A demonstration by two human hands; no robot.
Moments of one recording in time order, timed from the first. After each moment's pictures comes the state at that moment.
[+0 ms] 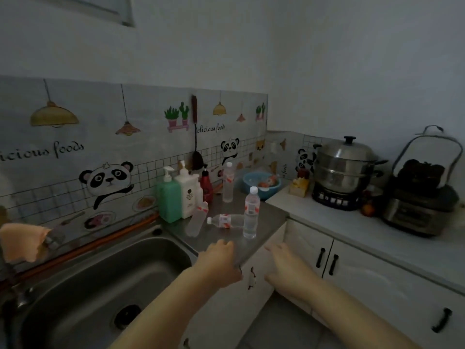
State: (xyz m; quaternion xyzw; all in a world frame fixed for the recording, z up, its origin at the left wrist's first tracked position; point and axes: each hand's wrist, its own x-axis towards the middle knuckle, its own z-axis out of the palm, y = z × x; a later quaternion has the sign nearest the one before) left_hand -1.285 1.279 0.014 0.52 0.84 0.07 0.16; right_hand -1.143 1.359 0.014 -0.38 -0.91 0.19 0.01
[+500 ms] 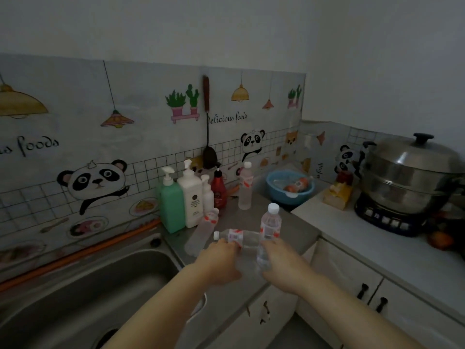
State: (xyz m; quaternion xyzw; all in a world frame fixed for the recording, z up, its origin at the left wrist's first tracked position) left_hand -1.399 1.447 -0.019 0.47 0.87 0.06 0.17; right_hand -1.277 1.549 -0.014 -0.28 -0.94 0.20 0.01
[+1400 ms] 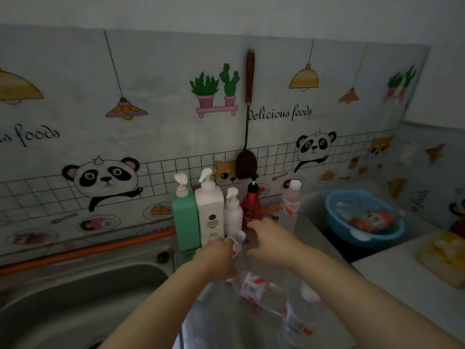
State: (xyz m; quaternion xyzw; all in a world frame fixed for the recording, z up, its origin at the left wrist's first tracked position) left_hand -1.555 1.583 -0.053 0.27 0.94 0.09 0.18; right_hand -1.497 1.717 -0.006 -0.06 -0.98 0.18 -0.06
